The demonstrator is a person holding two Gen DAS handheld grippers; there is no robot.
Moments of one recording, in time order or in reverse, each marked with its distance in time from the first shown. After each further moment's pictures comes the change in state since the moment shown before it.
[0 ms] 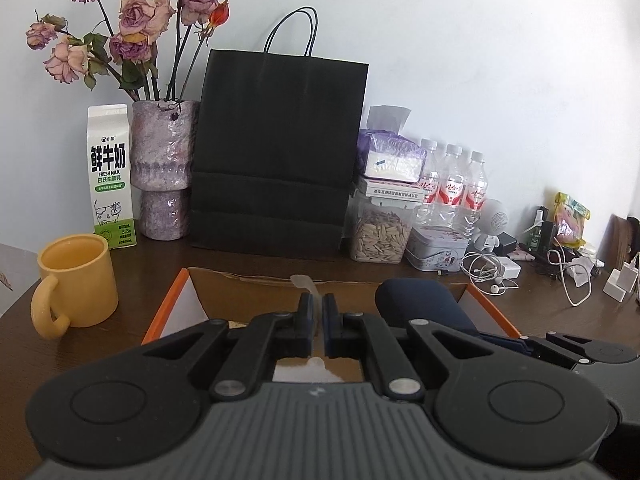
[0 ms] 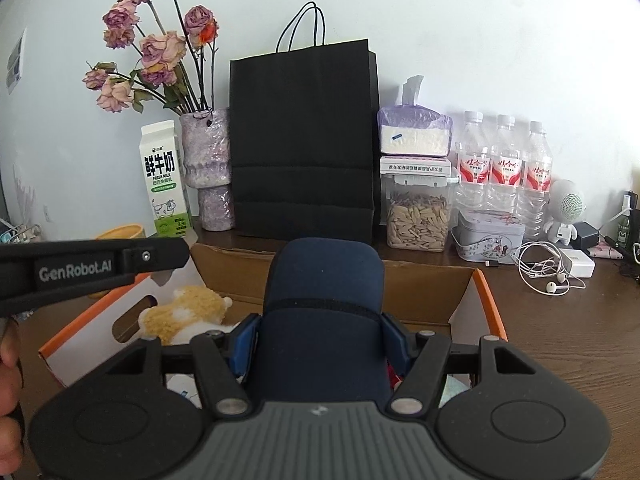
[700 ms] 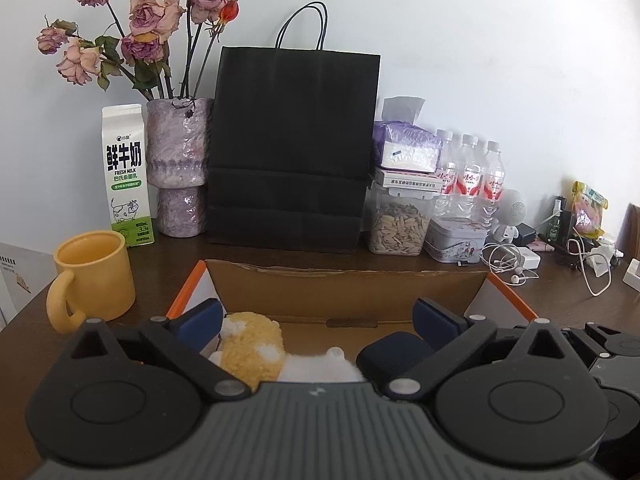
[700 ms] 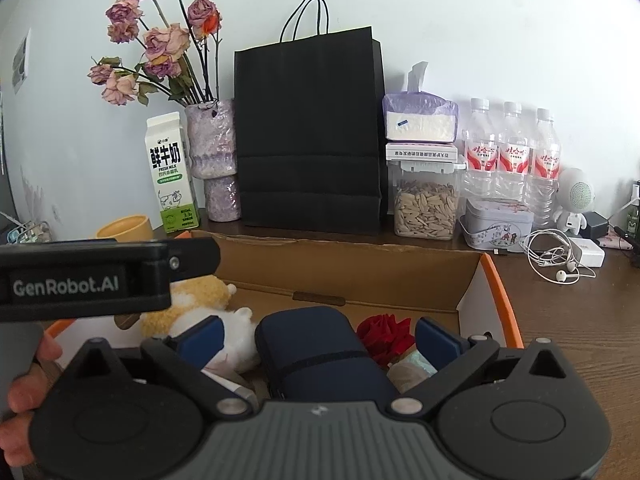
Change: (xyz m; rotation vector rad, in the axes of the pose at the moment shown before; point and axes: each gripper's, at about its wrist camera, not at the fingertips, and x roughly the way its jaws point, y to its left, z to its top) left arm 0.000 -0.004 -0.007 0.021 0.000 0.066; right arm 0.000 -0.005 -0.008 0.001 0.008 0.024
